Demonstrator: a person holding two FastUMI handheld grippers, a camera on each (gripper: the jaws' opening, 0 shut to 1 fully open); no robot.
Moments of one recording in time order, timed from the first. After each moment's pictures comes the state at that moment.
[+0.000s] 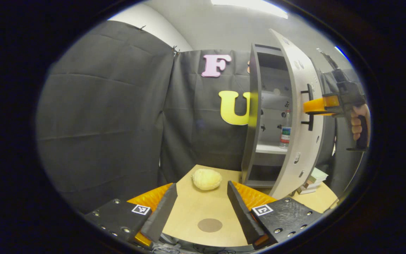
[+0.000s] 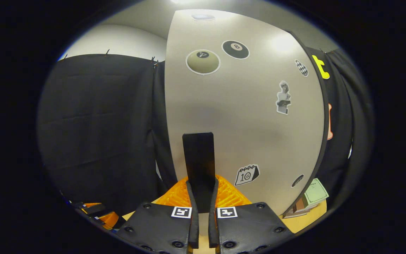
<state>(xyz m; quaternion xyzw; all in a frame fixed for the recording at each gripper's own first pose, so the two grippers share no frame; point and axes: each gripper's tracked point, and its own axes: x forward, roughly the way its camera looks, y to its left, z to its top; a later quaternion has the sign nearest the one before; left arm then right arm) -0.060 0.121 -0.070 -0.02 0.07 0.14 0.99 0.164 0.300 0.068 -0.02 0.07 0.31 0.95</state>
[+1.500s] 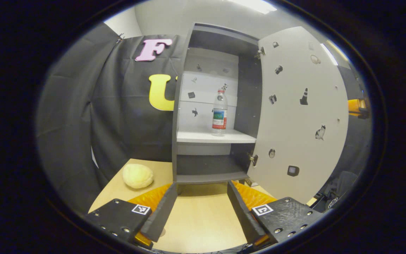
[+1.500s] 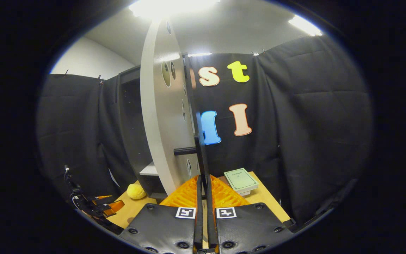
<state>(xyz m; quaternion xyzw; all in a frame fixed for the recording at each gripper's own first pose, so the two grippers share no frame) 0.054 -0.077 -0.103 -0.02 0.11 -0.11 0.99 0.162 0.188 0.079 0.05 0.05 0.10 0.99</state>
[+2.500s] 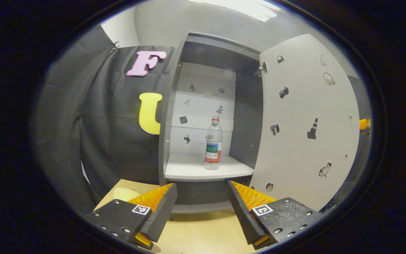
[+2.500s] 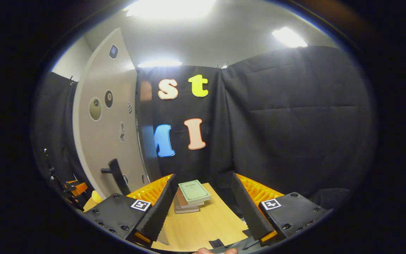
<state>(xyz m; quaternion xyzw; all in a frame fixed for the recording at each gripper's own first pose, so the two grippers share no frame) 0.154 -0.115 -0.012 -0.02 0.05 -0.13 0.99 0.161 0.034 0.115 0.02 0.01 -0.08 1.00</state>
